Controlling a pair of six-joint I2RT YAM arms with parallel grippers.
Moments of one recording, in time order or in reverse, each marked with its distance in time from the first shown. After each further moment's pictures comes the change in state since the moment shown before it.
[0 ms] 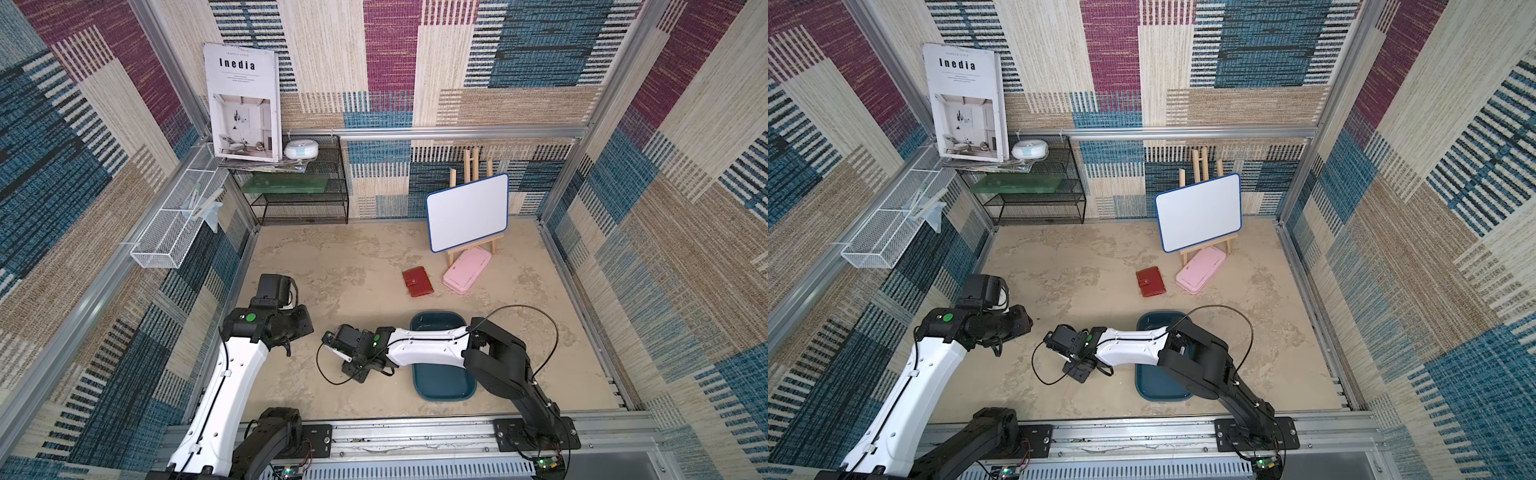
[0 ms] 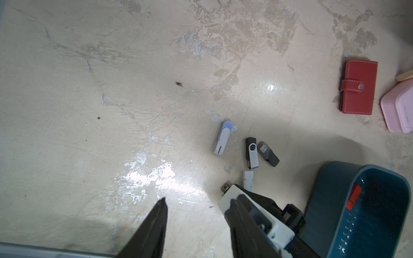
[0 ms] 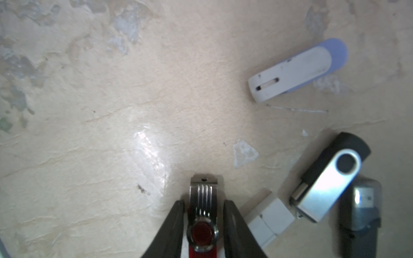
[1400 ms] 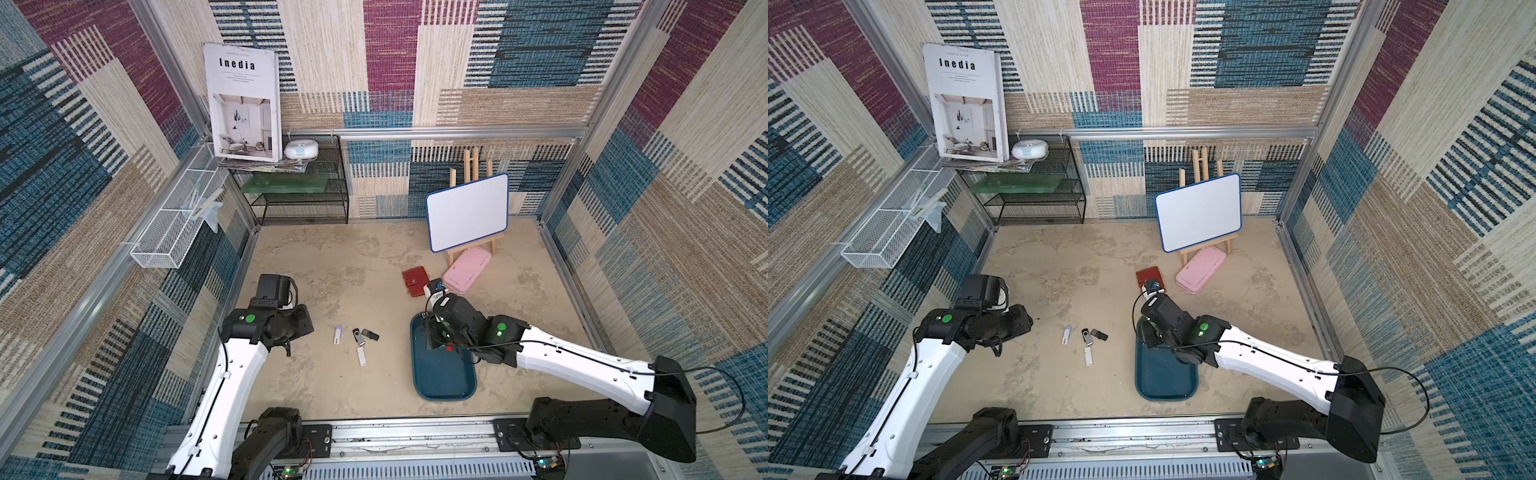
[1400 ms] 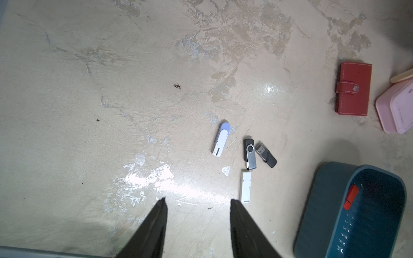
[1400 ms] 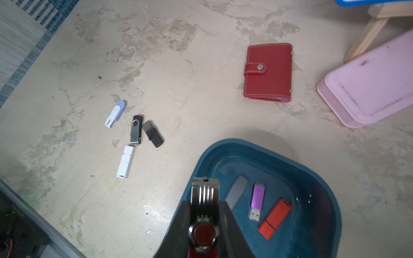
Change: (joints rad) left arm -0.002 -0.008 0.000 0.006 0.002 -0.001; right arm -0.266 -0.922 -0.634 0.019 0.189 0.400
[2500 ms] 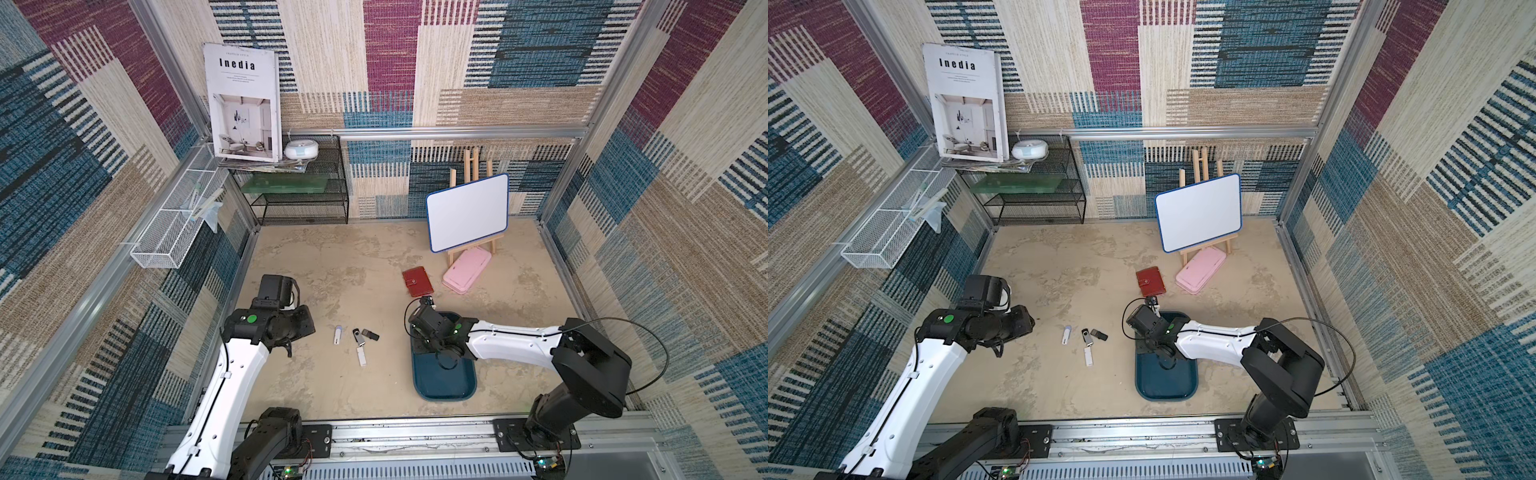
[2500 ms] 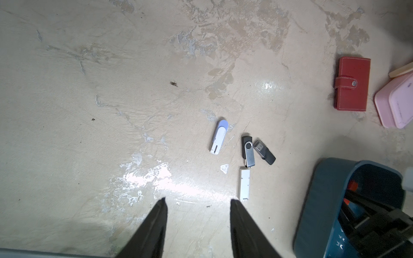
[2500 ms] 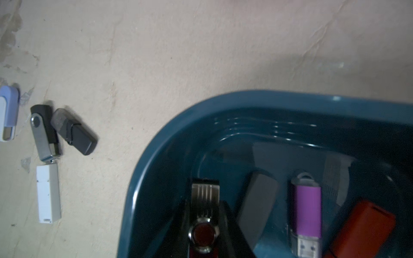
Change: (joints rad) left arm -0.021 0.000 -0.005 0.002 0.002 -0.003; right arm -0.027 0.385 -0.040 0.178 -0.056 0.264
